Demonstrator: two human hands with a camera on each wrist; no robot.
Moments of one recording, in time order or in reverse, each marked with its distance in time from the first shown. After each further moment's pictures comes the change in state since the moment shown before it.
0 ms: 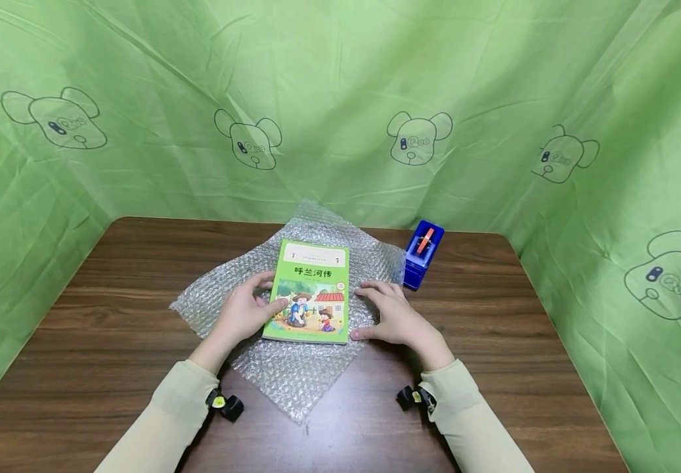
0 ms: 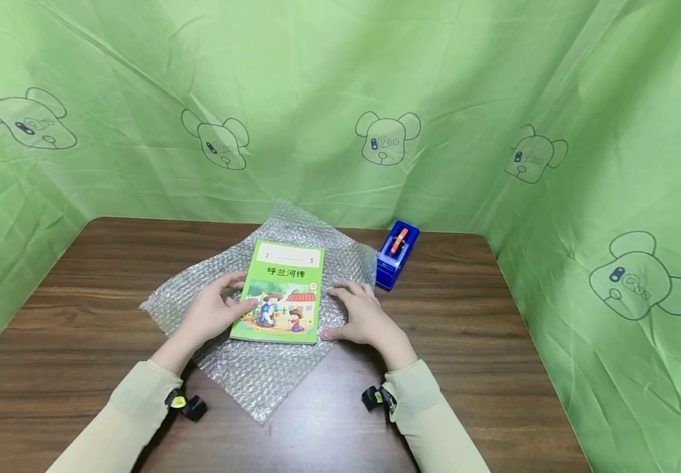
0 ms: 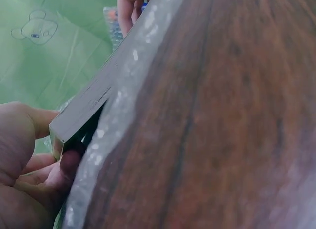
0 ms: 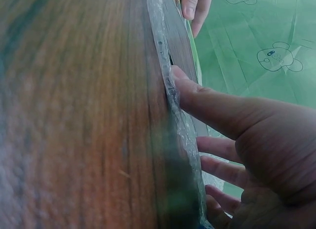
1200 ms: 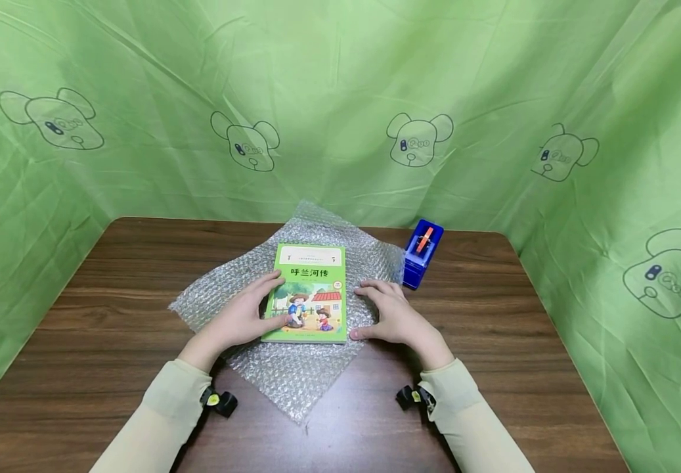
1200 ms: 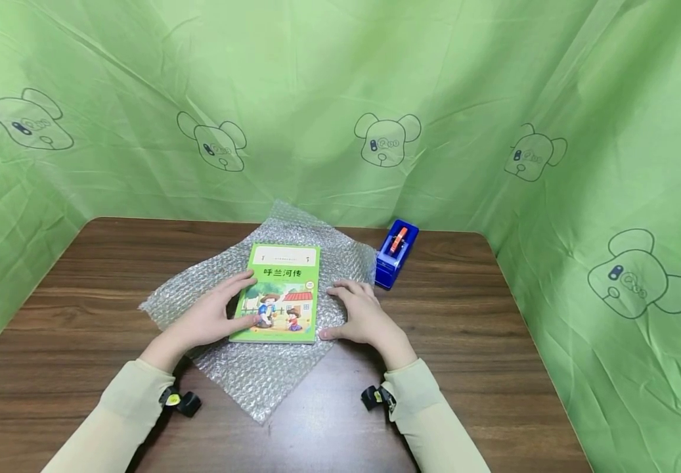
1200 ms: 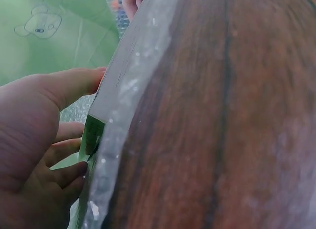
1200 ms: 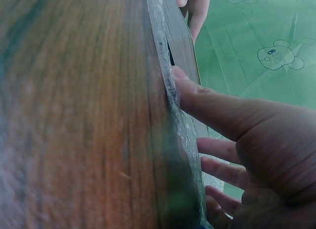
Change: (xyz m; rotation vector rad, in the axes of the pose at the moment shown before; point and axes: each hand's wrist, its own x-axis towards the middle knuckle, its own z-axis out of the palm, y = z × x) left_hand -0.001 -0.003 -0.013 0.233 -0.237 0.252; right_hand 0.001 0.000 0.000 0.001 0.006 0.001
